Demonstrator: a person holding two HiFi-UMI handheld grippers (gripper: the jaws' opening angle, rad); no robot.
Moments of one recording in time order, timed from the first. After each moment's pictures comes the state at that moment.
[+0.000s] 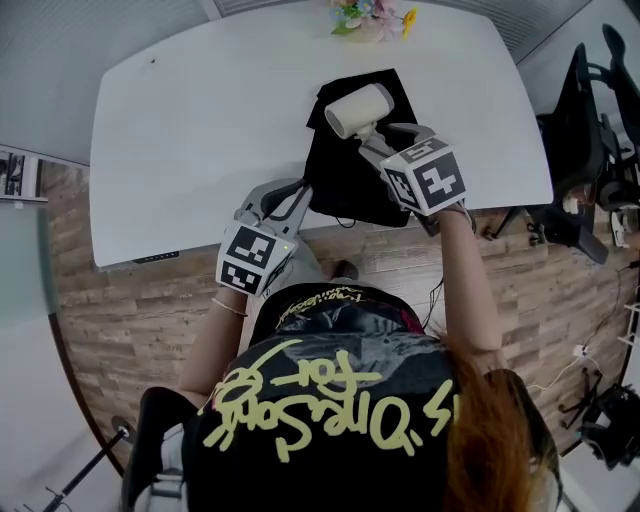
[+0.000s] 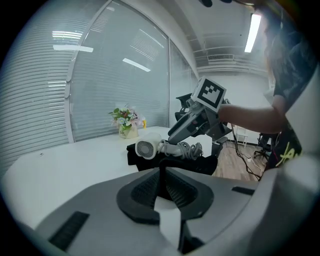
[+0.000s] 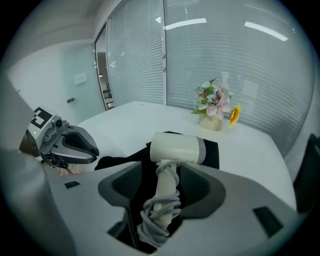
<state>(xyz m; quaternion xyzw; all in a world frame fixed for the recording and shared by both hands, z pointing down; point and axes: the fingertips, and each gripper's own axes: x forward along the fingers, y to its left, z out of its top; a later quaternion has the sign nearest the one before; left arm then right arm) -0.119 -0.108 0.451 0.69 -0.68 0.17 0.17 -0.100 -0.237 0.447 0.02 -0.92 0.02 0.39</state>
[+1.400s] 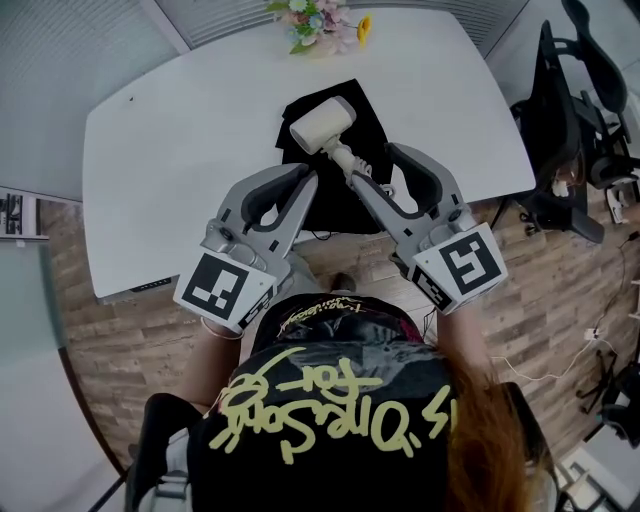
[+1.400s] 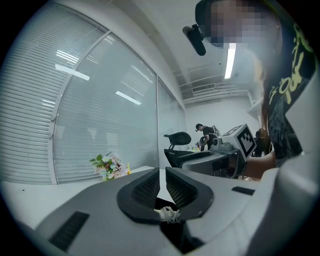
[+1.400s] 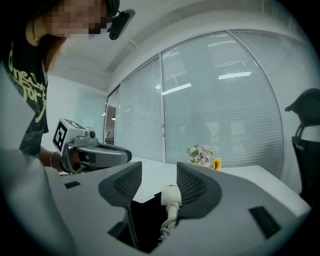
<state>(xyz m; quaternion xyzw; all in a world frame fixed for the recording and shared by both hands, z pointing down) -0.068 -0.155 0.292 0.75 -0.65 0.05 0.03 -0.021 -0.211 0.299 0.06 -1.00 0.01 0.04</state>
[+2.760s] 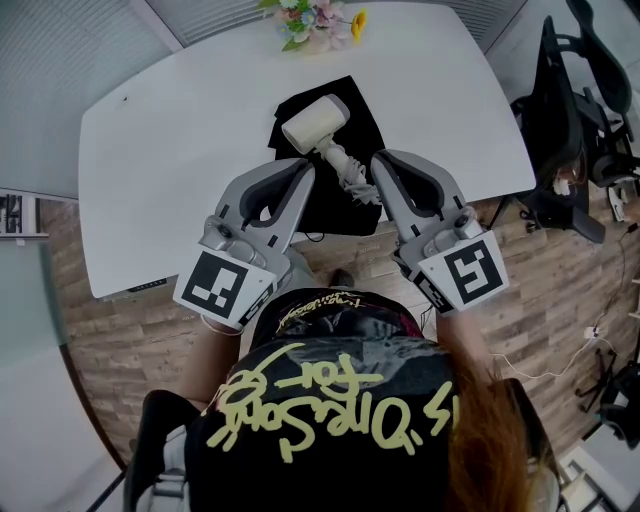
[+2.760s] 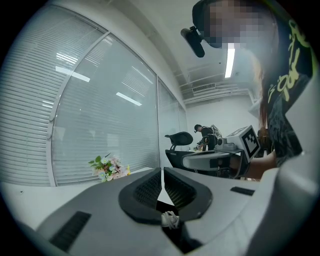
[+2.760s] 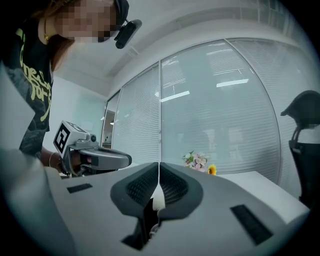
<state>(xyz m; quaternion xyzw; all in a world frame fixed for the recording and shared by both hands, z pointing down) -0.065 -0.173 0.295 0.75 -0.66 0.05 0.03 -0.009 -0.230 0.292 0.08 -1.00 0.00 -0.01</state>
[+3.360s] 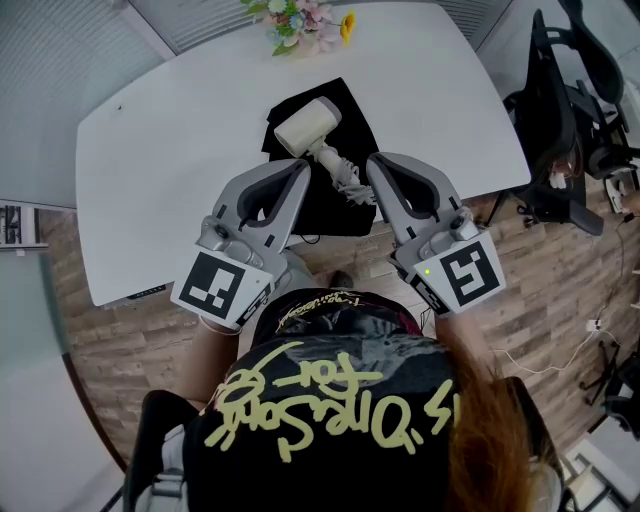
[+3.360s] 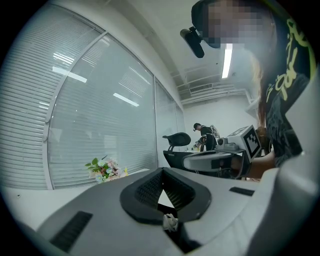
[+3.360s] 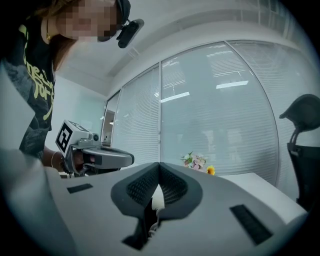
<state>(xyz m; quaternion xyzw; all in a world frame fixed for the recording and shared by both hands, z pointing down) -0.059 -0.178 0.291 0.76 -0.65 0.05 0.02 -0.003 -0.228 0.287 0.08 -1.00 -0.01 -0.01</state>
